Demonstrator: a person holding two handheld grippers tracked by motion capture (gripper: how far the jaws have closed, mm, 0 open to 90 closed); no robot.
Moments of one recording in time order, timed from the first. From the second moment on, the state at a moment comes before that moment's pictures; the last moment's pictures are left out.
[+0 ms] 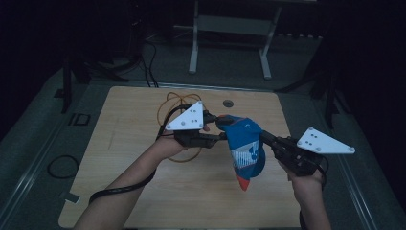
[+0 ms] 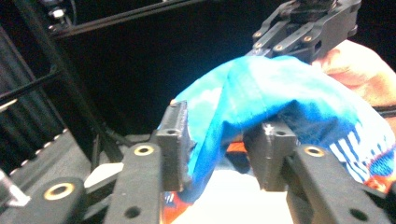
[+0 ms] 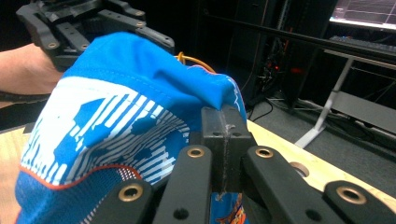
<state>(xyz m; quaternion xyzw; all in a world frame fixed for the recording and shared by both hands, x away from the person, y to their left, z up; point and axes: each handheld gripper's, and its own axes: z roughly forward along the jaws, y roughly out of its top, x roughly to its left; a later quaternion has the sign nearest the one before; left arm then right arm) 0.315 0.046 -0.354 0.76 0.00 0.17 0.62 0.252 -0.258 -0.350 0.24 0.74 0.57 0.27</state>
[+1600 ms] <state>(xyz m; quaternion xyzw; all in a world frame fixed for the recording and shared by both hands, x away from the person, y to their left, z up) 0.256 0.230 -0.486 0.73 0.27 0.31 0.54 0.311 -0.206 -0.289 0.27 0.71 0.58 0.28</state>
